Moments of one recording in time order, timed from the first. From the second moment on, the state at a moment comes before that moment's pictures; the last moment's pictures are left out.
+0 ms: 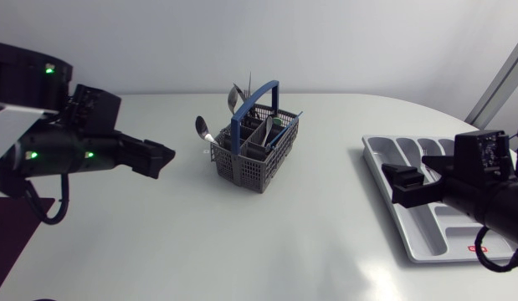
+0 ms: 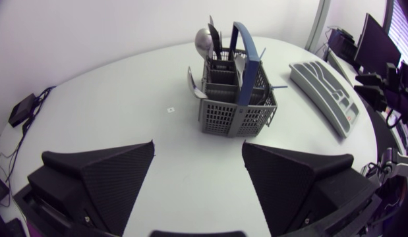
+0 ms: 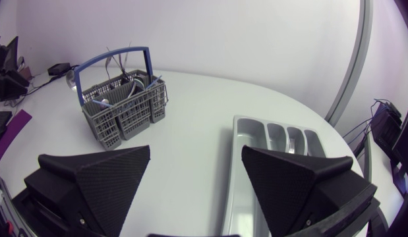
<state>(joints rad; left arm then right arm) -0.31 1.15 0.85 -0.42 0.09 0.07 0.16 0.75 0.49 -0.22 0.01 -0.05</state>
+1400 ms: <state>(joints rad) -0.53 1.75 1.27 -0.26 0.03 0.03 0.19 0.89 0.64 -0.42 -0.12 -0.23</state>
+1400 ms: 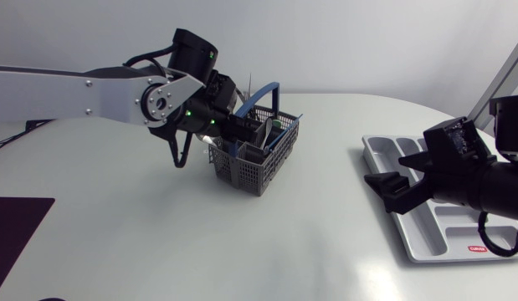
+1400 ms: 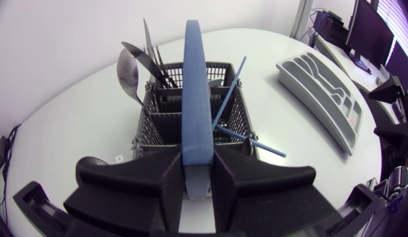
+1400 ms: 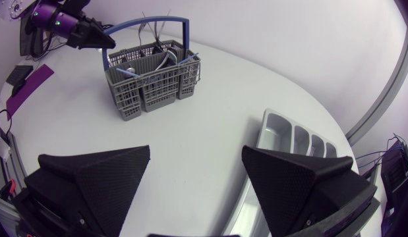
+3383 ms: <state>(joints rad) -0.24 1.46 0.63 -0.15 0.26 0.52 0.28 2.00 1.35 -0.30 -0.55 0.04</state>
